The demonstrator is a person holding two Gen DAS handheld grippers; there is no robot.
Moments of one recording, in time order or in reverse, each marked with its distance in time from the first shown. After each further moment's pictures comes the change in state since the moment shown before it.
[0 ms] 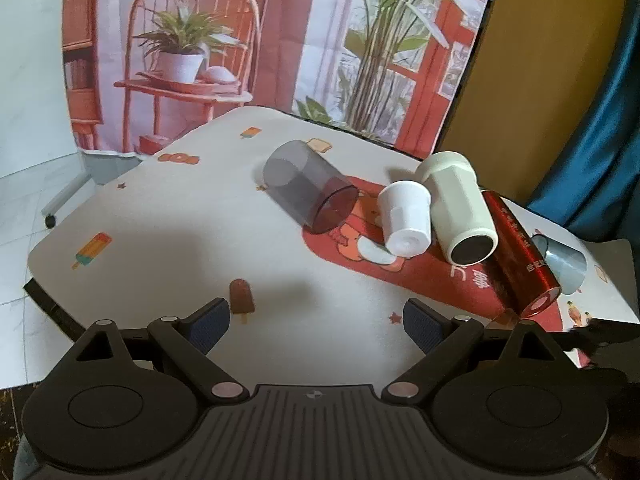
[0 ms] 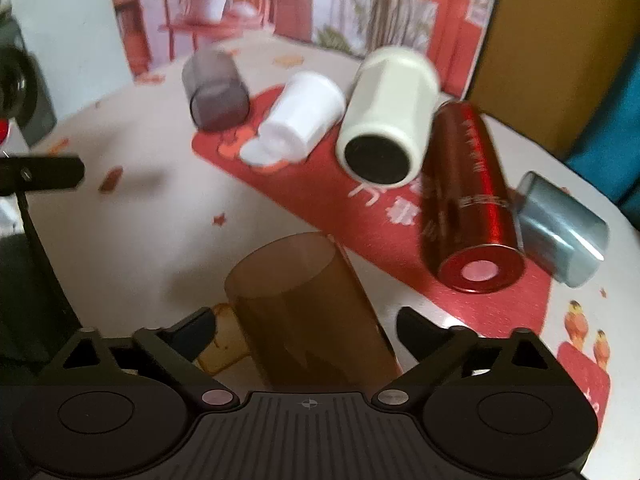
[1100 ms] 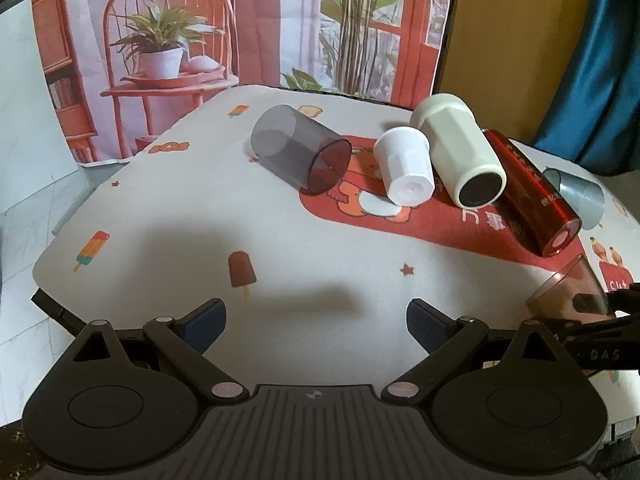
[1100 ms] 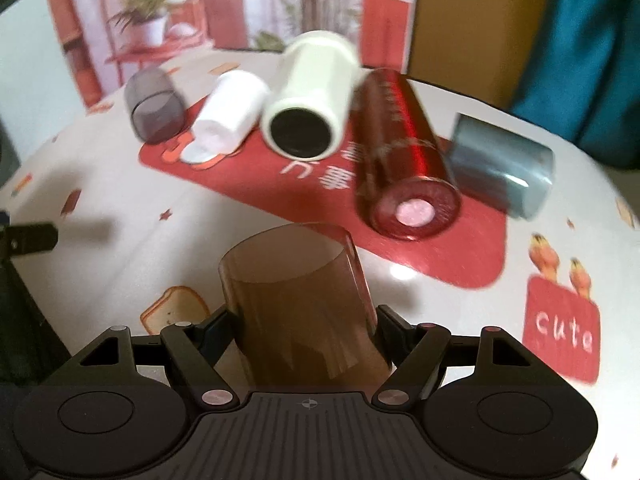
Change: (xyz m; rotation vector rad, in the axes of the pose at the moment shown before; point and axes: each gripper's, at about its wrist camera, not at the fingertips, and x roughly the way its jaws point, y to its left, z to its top) left arm 0.007 -0.013 -0.024 0.153 0.085 0.061; right arm -0.021 -0.039 -0.044 0.244 -0.078 -0.047
